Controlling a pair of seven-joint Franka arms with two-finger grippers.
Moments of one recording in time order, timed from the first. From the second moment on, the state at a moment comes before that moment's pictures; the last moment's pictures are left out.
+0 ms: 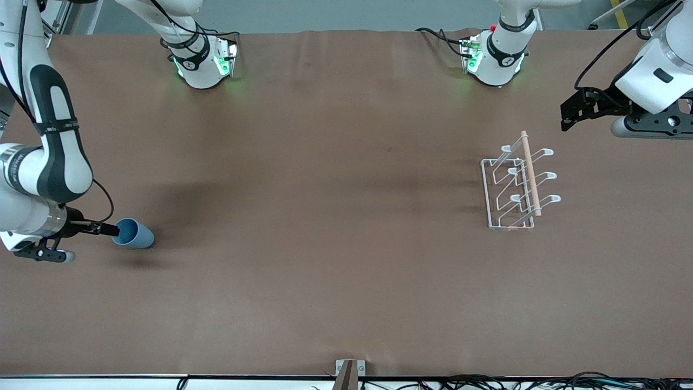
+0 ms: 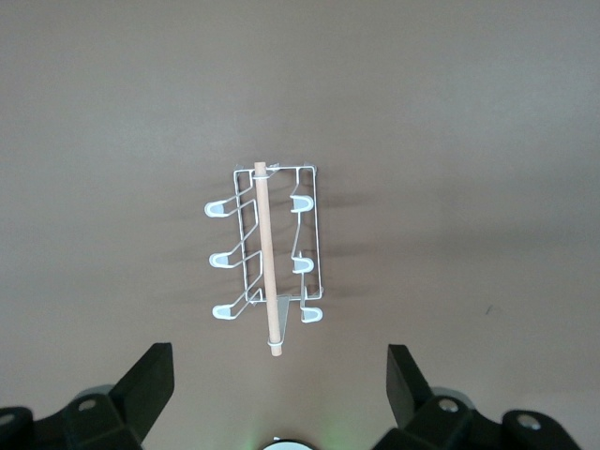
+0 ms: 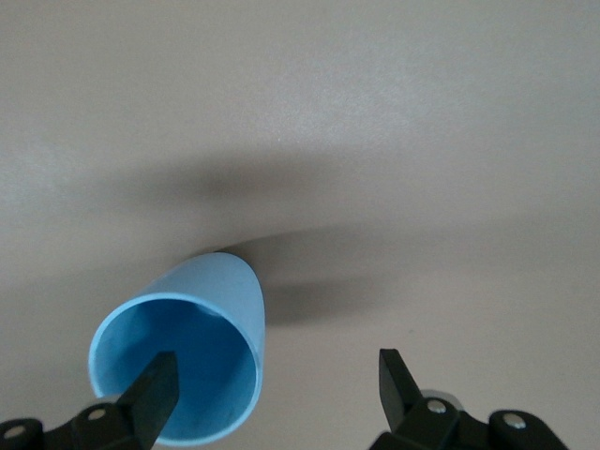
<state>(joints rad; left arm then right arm) -0.06 -0.02 -0.10 -1.54 0.01 1.48 -0.08 -0.21 0.52 -0.02 -1.72 -0.02 2.16 -0.07</state>
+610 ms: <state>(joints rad) -0.06 -0.01 -0.10 -1.53 0.01 1.48 -0.08 -0.21 0.54 -0.01 -1.77 -0.02 2.23 -0.07</state>
